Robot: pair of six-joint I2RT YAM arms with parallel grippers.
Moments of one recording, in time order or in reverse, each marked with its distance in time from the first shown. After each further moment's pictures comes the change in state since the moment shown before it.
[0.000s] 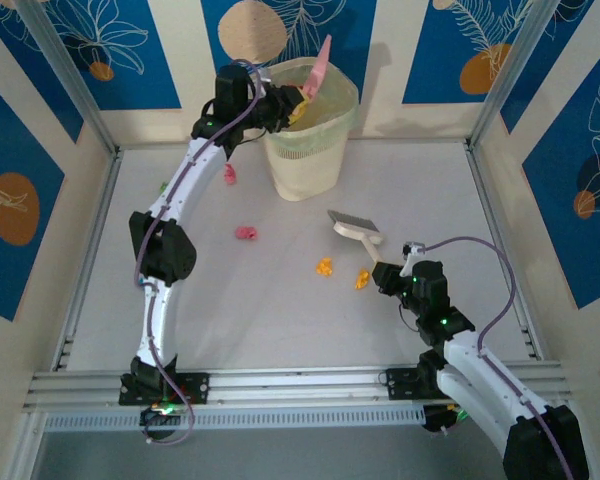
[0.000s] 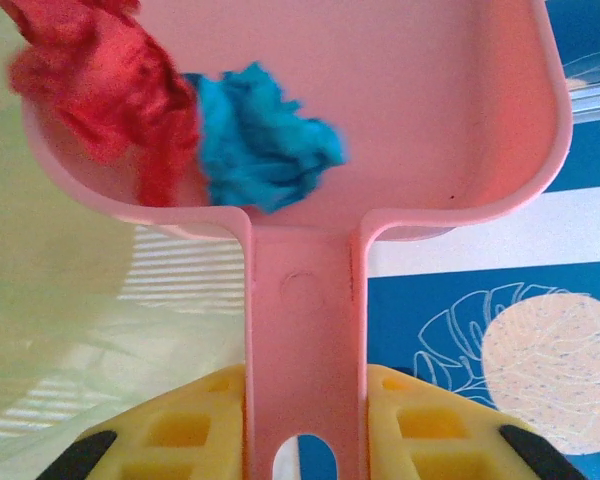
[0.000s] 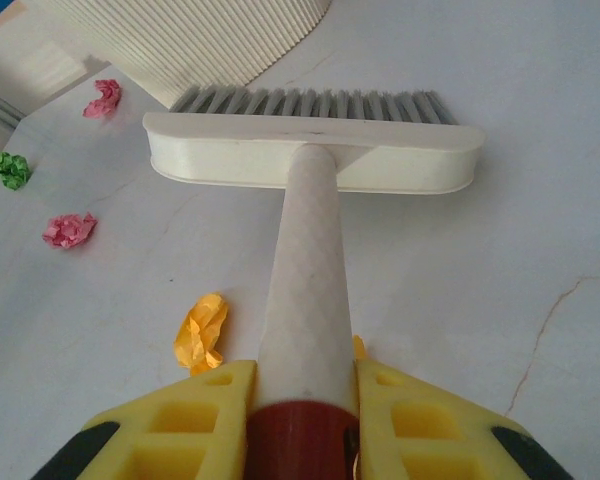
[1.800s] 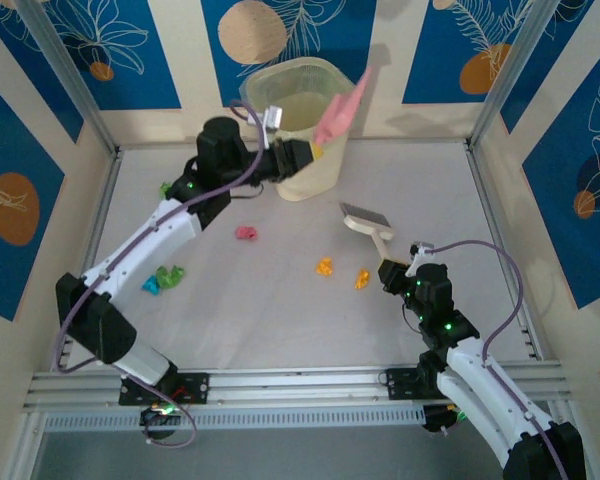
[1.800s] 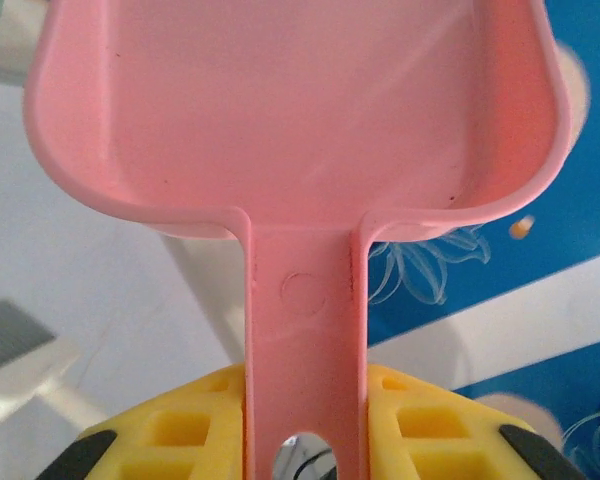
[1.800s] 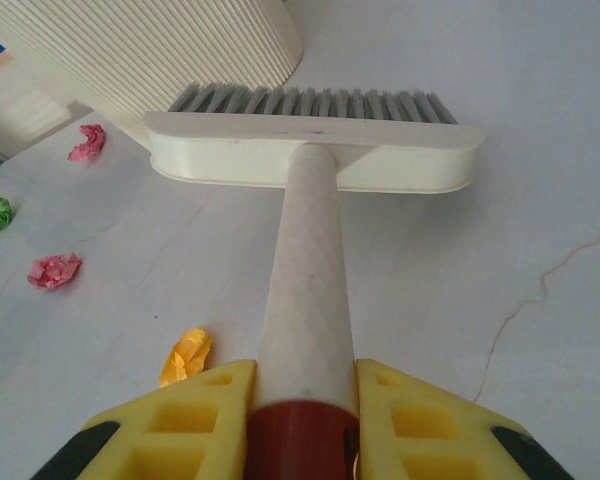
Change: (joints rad) left arm -0.237 -0.716 -0.863 0.227 -0.060 0.314; right arm 0.000 -0.098 0.004 -0.061 0.090 0.013
